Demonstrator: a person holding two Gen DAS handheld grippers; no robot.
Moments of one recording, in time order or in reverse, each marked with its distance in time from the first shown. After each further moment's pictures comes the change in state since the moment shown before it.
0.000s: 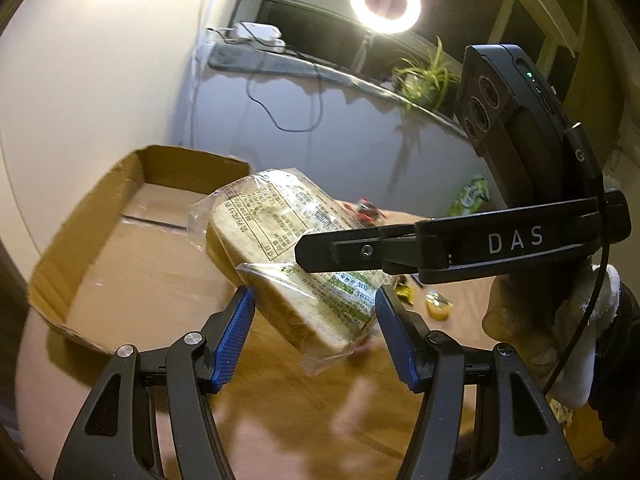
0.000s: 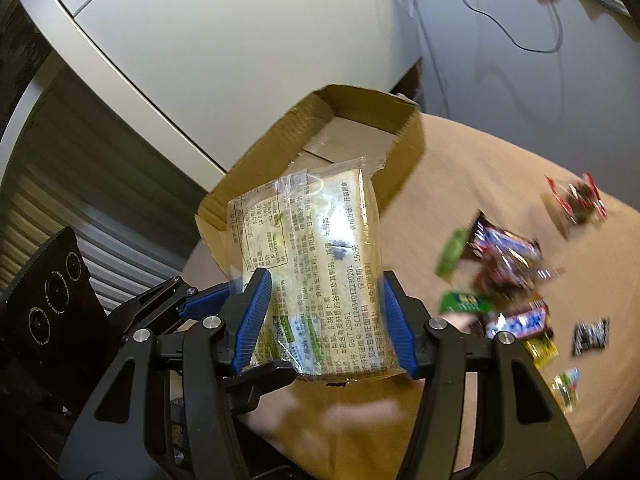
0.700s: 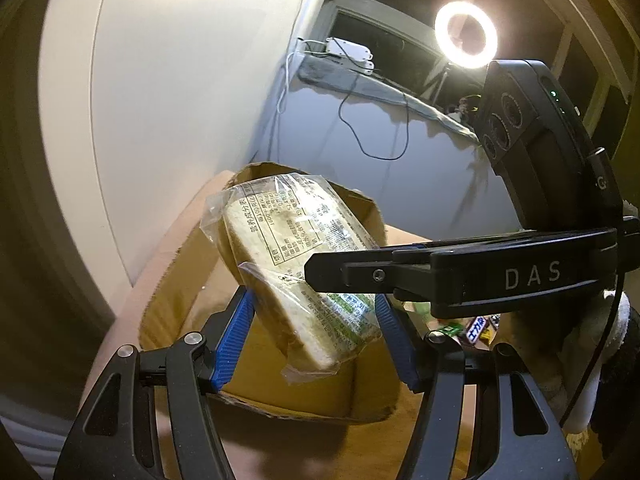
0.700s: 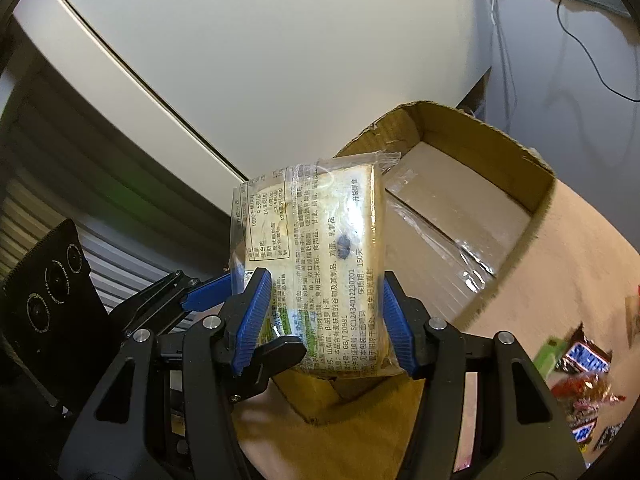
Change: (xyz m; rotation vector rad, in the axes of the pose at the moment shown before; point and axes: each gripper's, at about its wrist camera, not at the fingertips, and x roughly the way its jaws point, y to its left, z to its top) left arm -0.012 0.096 0.021 -0.132 -0.044 0.149; right arm 0.088 0.057 0.068 -0.105 0.062 0.088
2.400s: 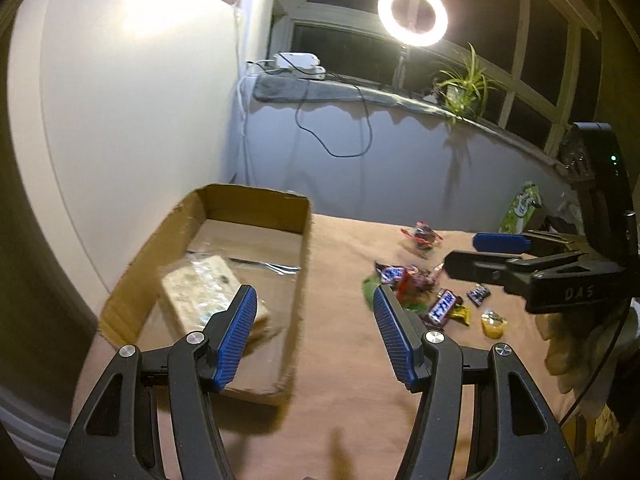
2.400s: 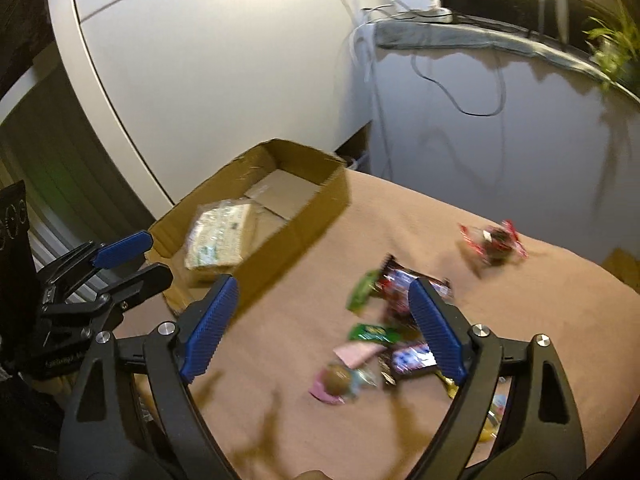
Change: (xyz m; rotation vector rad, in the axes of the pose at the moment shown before) left arm -0.022 -0.095 -0.026 0.190 -0.047 0.056; right arm -0.144 -0.062 -0.113 0.027 -0.289 -0.319
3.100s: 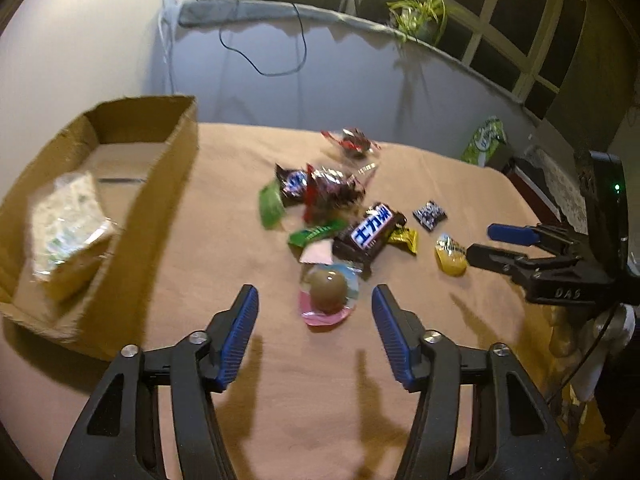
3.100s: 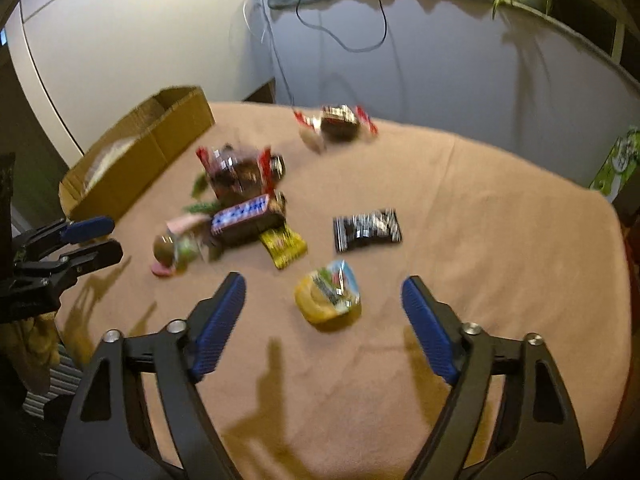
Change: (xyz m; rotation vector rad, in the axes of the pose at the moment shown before) left arm 0.069 -0.071 -0.045 0.039 0.240 -0.158; right arm -0.019 -0.114 -0.107 0.115 0.092 -0.194
